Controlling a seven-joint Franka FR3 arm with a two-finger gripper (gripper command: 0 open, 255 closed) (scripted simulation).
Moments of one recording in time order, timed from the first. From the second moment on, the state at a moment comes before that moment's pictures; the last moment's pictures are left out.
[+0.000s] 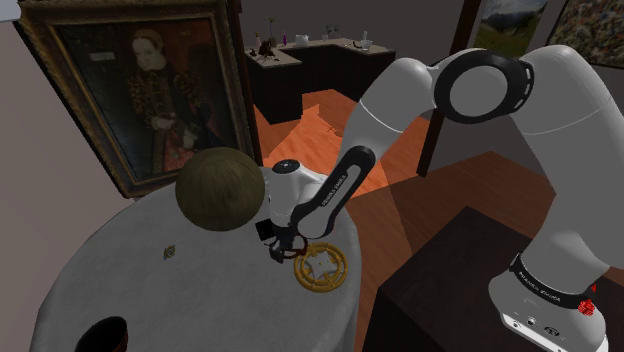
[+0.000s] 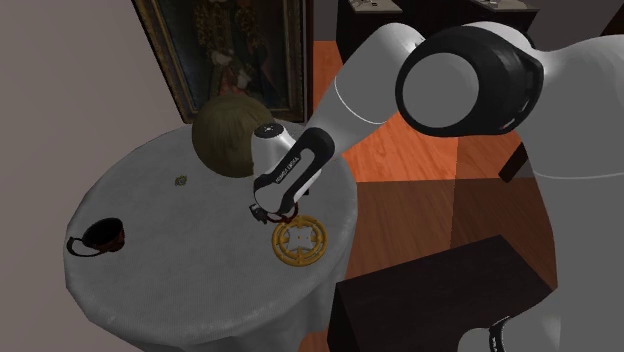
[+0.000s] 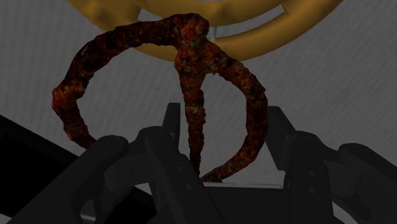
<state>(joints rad) 0.37 0.77 0.22 -1.87 -0.24 2.70 0.27</state>
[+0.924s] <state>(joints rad) 0.34 0.68 0.25 -1.91 -0.22 2.64 0.26</state>
